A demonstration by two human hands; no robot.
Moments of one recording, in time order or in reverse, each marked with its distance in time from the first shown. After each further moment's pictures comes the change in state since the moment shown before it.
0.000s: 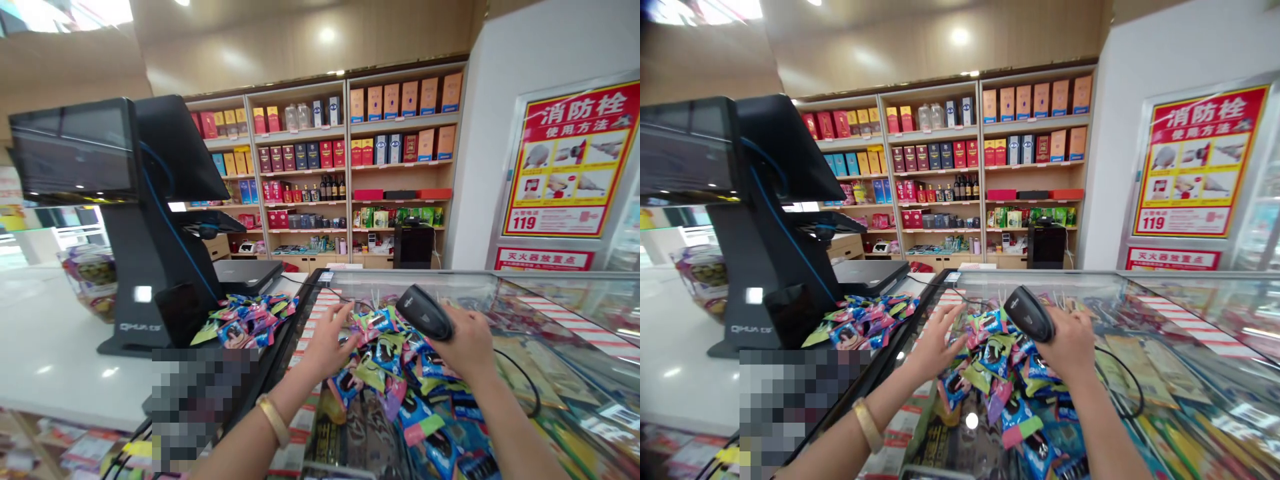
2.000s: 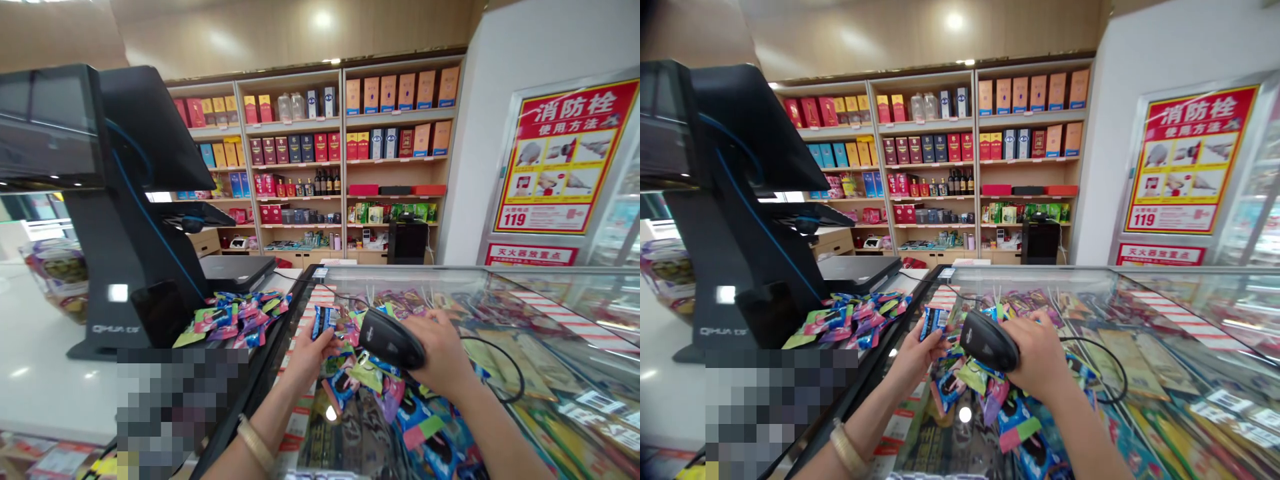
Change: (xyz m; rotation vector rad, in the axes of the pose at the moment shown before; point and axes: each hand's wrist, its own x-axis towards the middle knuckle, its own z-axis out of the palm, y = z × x) left_hand -0.019 -0.011 0.013 -1.180 0.157 -0.615; right_hand 0.019 -0.060 -0.025 0.371 -0.232 -0.133
